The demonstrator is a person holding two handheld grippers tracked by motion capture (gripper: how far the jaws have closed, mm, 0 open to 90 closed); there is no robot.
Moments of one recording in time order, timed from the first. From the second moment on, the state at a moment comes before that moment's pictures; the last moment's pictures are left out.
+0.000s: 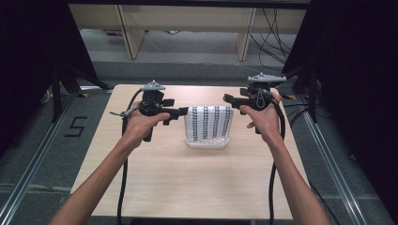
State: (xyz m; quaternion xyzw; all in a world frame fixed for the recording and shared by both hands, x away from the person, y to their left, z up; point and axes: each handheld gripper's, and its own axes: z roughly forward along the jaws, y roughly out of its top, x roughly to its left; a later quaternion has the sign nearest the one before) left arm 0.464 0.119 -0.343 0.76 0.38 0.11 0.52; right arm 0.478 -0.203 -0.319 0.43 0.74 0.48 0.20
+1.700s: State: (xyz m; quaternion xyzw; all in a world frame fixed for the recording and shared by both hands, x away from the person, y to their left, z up) left arm 0.382 0.137 -0.402 0.78 0.34 0.07 0.52; right arm 0.404 -0.201 -0.355 0.38 0.77 0.48 0.18
